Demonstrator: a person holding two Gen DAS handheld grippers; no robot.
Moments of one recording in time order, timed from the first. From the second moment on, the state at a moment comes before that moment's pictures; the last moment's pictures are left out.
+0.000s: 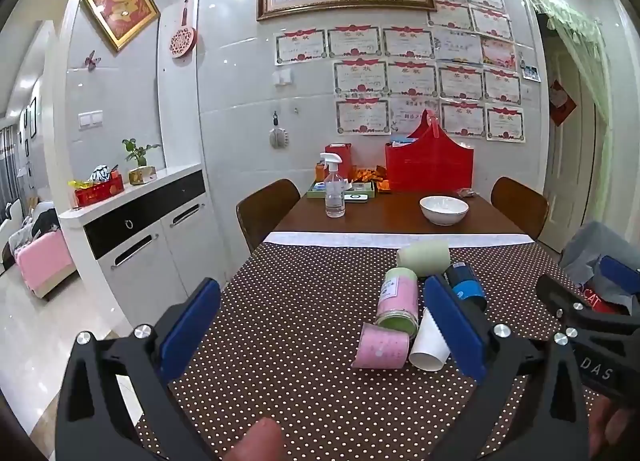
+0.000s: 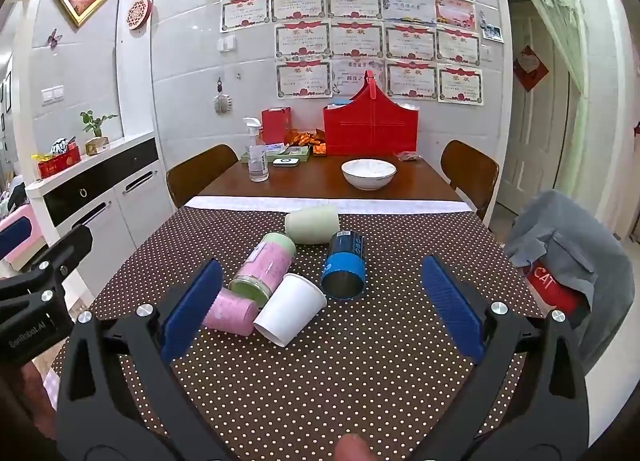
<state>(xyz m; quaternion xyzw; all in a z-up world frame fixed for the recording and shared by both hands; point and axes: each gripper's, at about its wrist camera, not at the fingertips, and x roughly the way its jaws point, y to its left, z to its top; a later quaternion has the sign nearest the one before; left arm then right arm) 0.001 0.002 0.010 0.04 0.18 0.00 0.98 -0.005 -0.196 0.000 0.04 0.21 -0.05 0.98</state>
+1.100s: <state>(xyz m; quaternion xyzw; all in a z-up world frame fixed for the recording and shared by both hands) 0.007 0.000 -0.004 0.04 0.19 0.00 0.98 0.000 -0.195 0.005 0.04 0.21 -0.04 0.98</state>
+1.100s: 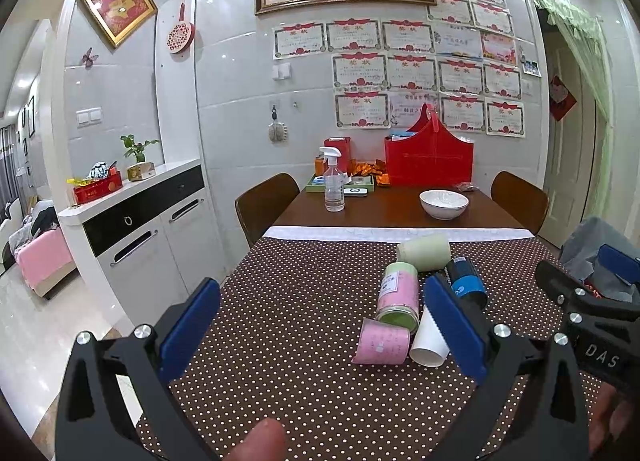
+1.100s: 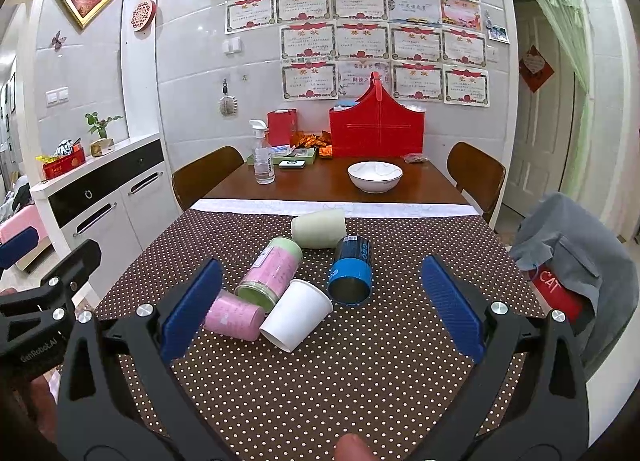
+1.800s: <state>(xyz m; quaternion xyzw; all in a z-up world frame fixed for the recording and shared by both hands) 0.016 -0.001 -0.007 0.04 0.21 -0.01 0.98 0.005 -0.200 0.003 0.04 0.22 -0.04 0.97</state>
